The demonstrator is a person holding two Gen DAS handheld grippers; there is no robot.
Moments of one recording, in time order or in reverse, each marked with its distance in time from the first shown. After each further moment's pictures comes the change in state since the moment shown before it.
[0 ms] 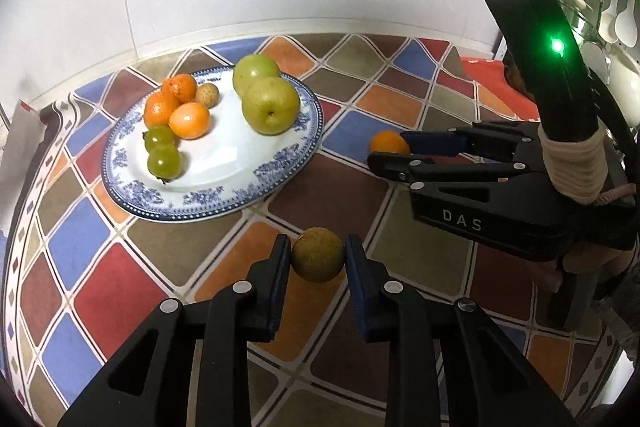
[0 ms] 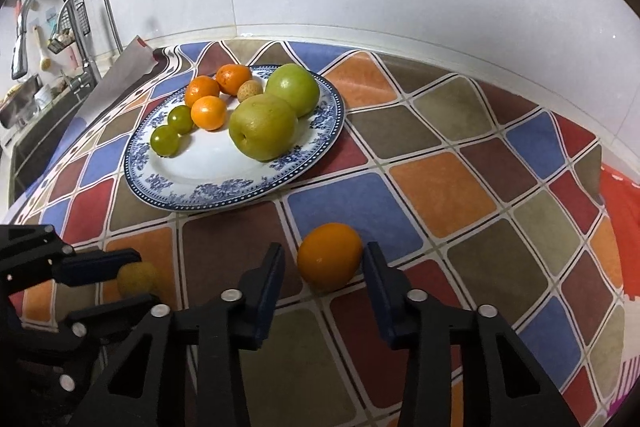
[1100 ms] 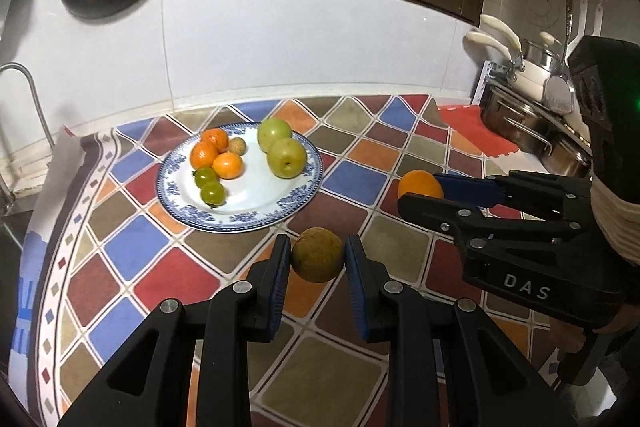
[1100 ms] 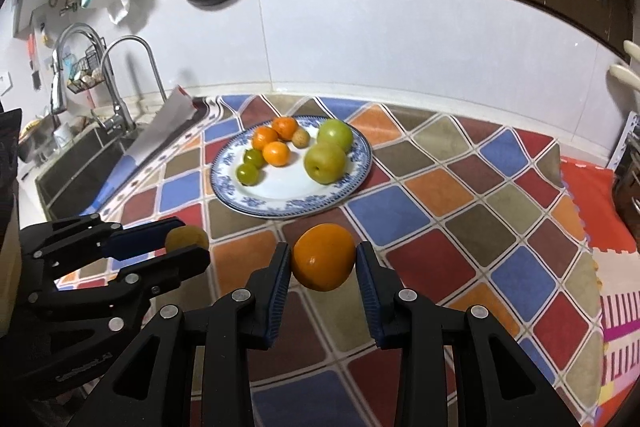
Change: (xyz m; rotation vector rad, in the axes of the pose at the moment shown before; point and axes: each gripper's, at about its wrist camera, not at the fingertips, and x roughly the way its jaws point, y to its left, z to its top) left arm -0.093 0.005 -0.016 0.001 -0.179 -0.001; right arm -0.110 0.052 -0.021 0.083 -0.143 0.009
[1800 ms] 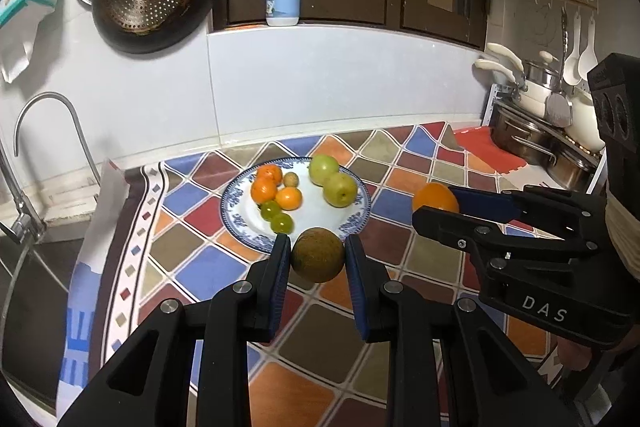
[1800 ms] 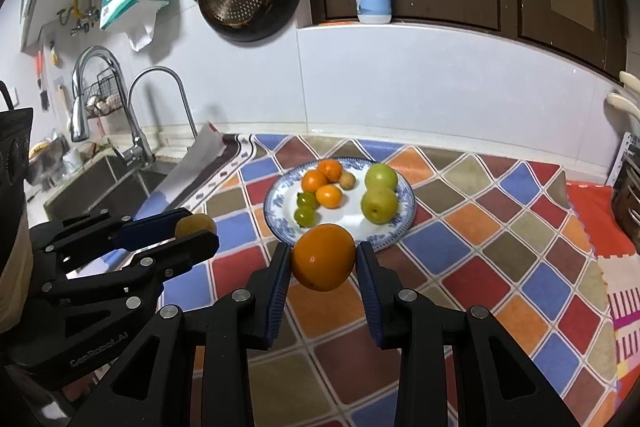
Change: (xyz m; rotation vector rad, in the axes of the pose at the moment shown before) left arm -0.051 0.058 0.012 0.049 -0.090 0.037; right arm -0.023 0.072 0.018 0.023 -0.114 -0.010
